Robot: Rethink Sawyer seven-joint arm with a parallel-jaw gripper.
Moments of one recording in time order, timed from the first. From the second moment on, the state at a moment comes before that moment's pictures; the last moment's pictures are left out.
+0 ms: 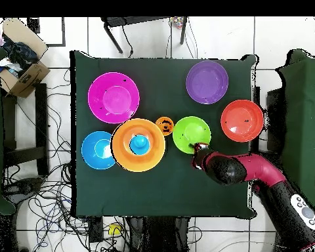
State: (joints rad) arm -1.30 -0.26 0.90 1.81 -0.99 0.63 0.33
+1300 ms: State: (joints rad) arm -1.39 -0.41 0.95 1.88 -0.78 0.56 0.33
